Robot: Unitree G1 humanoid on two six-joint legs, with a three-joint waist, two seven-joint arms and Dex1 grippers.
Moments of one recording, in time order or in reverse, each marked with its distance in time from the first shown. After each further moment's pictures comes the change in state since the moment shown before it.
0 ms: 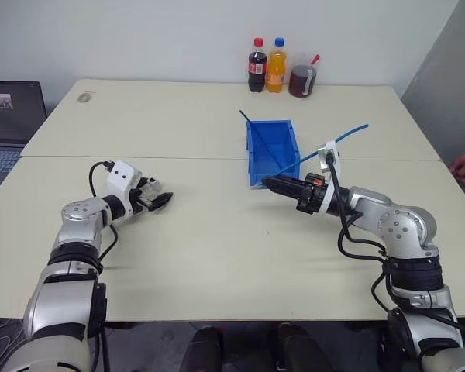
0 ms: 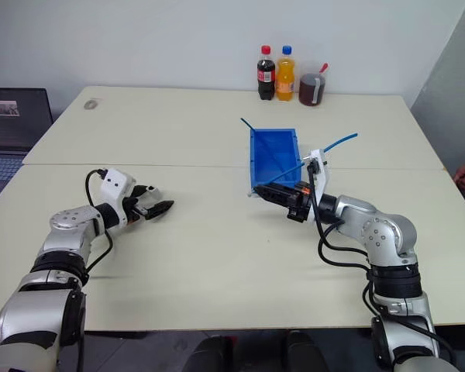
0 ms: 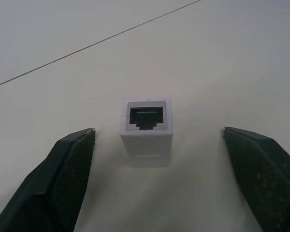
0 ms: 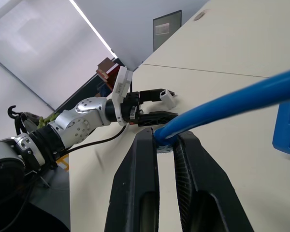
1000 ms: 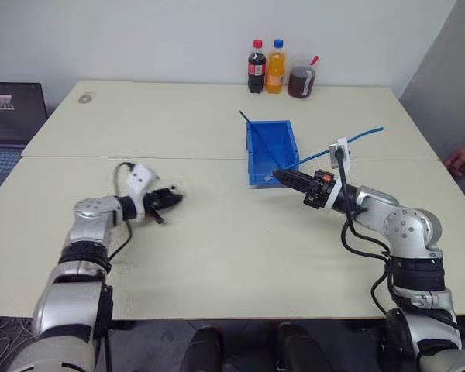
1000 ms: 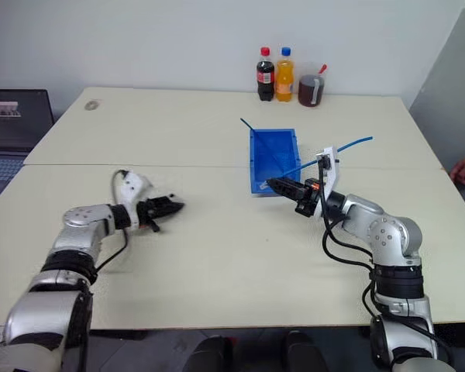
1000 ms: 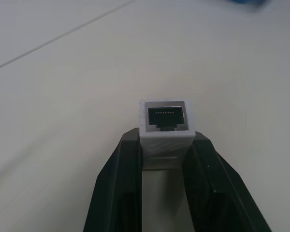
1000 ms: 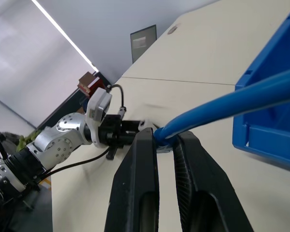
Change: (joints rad) left arm 0.142 -0.070 -0.131 -0.411 -0.042 0.116 -0.346; right arm -0.017 -0.050 -0.008 0.017 -0.046 -0.026 0.013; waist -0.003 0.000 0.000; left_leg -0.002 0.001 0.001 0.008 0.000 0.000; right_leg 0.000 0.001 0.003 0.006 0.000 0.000
